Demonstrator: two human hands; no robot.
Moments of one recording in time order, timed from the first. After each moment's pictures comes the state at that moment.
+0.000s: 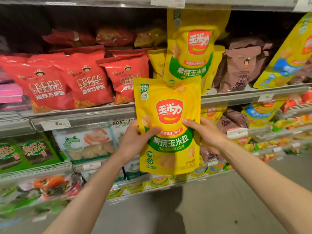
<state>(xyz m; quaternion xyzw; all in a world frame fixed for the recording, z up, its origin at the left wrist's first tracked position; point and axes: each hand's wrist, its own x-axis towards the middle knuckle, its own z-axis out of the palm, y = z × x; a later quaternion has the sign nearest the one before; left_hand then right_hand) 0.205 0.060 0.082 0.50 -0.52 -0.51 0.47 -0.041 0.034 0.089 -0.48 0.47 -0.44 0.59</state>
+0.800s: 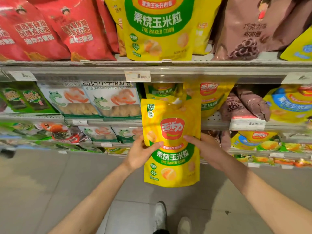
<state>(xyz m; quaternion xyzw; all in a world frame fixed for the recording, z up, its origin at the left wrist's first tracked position) 0.005 0.086 -0.053 0.63 -0.40 -0.51 0.43 -0.224 0.000 -0.065 -0.45 0.48 -0.25 0.71</state>
